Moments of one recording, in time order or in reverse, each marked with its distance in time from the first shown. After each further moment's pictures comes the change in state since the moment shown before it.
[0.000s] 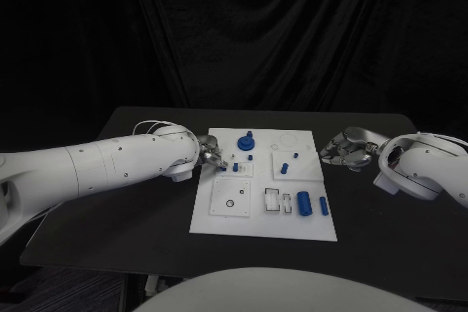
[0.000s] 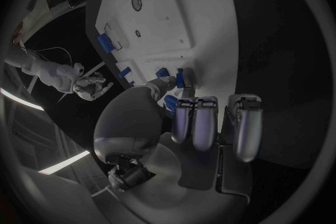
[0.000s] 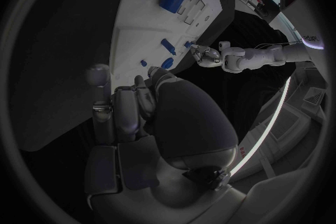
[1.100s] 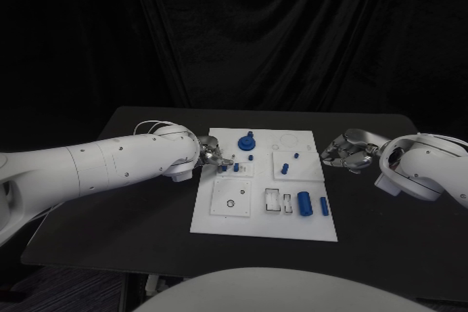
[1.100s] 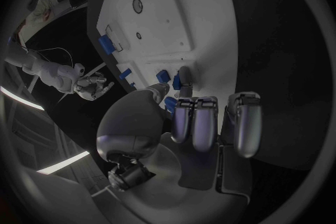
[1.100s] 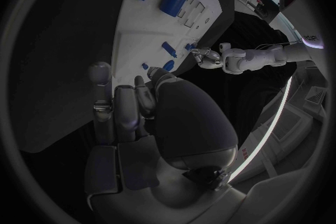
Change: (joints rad) left arm -0.004 0.000 0.003 -0.007 0.002 0.020 0.008; left_hand -0.066 0.036 -0.216 0.165 -0.148 0.003 0.022 -0.088 -0.038 0.000 0.014 -0.015 0.000 0.002 0.009 -0.008 0.000 0.000 -0.025 0.018 -0.023 0.000; right arm 0.000 0.001 0.000 -0.001 0.000 0.025 -0.016; right_hand 0.000 0.000 0.013 -0.002 0.003 0.000 0.000 0.000 -0.003 -0.022 -0.001 -0.021 -0.026 -0.013 0.001 -0.024 -0.027 0.016 -0.017 0.003 -0.046 0.001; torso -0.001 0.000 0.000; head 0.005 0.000
